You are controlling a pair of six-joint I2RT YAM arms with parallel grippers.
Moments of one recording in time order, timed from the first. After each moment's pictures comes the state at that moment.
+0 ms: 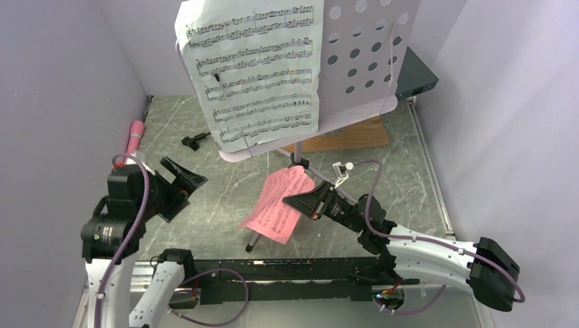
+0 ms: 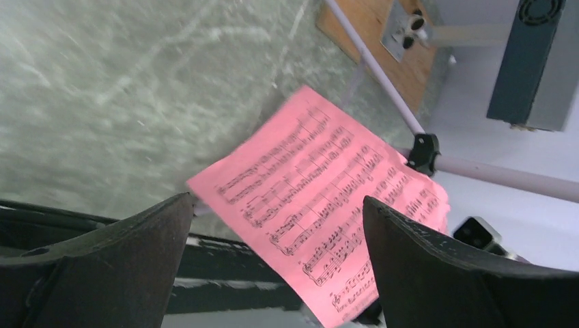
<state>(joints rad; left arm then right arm) -0.06 0.68 1.23 -1.22 0.14 -0.89 1.00 0.88 0.30 0.77 -0.12 1.11</state>
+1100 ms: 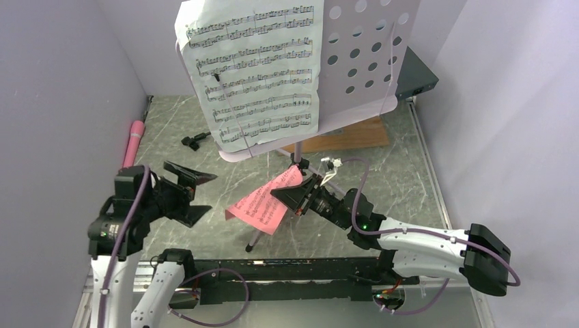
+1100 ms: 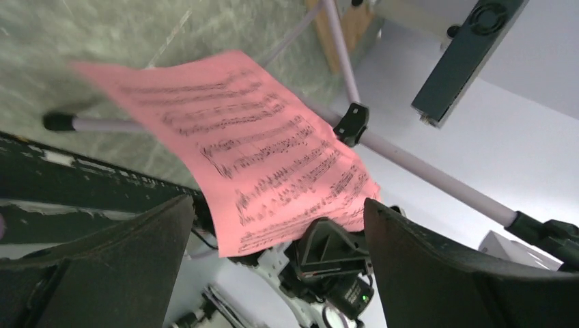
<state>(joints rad) -0.06 0.58 1.01 -1.14 0.44 -1.39 1.09 1.01 0.44 0.77 0.05 0.85</state>
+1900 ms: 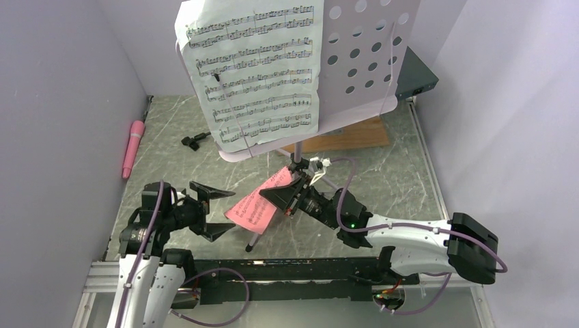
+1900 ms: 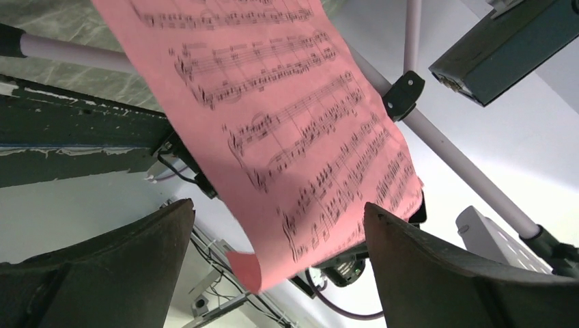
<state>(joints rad) -0.05 0.47 0.66 -0.96 0.72 -1.55 1.14 1.14 0.49 0.87 0.08 0.86</state>
